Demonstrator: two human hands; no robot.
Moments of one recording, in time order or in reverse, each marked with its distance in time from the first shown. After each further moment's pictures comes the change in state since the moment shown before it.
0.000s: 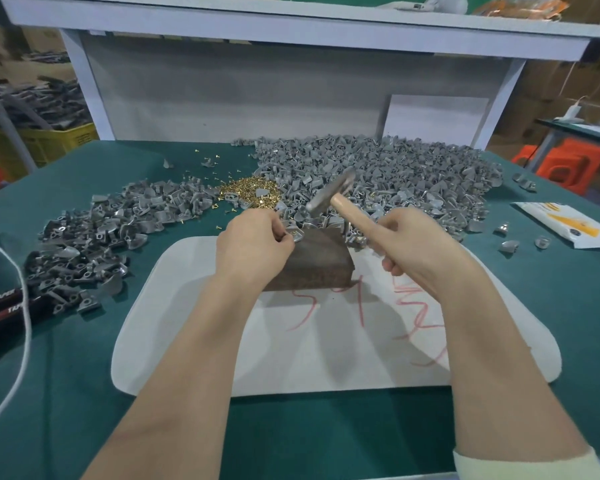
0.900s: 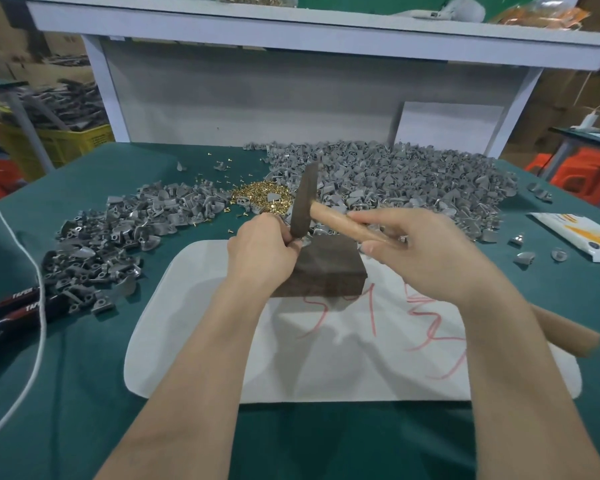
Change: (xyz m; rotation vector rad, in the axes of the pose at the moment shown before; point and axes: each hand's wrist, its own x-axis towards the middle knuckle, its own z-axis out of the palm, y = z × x) left_hand 0.004 -0.002 -0.001 -0.045 -0.029 -0.057; right_hand -0.023 -0.016 -0.008 -0.250 0.004 -0.410
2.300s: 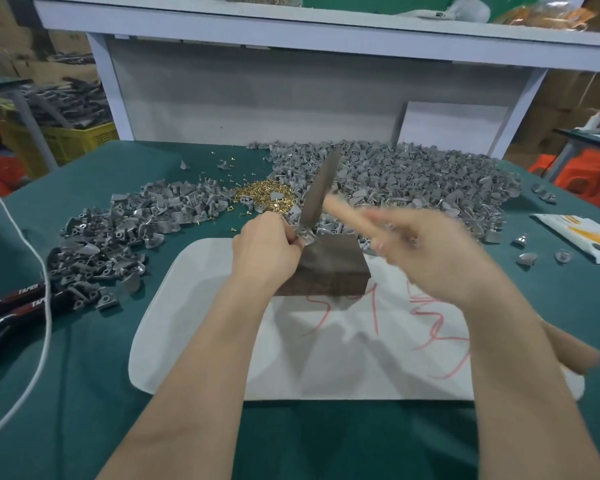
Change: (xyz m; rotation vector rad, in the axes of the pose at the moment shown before) left_hand -0.001 0.001 -0.001 -0.011 0.007 0.000; right_hand -0.001 0.003 0.001 0.094 0.065 0.050
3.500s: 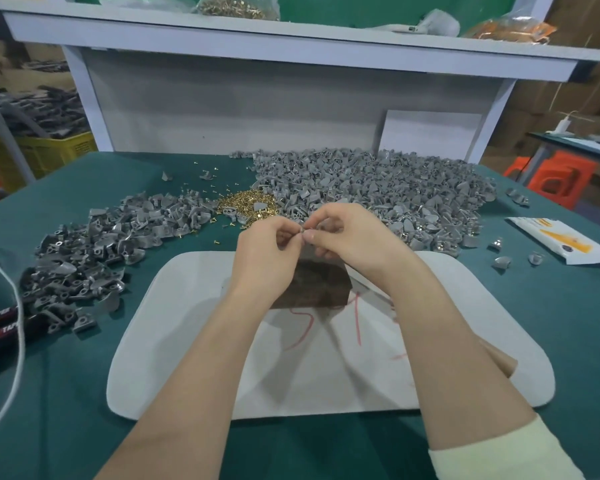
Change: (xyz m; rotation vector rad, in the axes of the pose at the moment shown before) left_hand -0.004 0.013 0.010 -0.294 0.080 0.143; right_hand 0.049 -0.015 0.036 0.391 -0.168 0.079
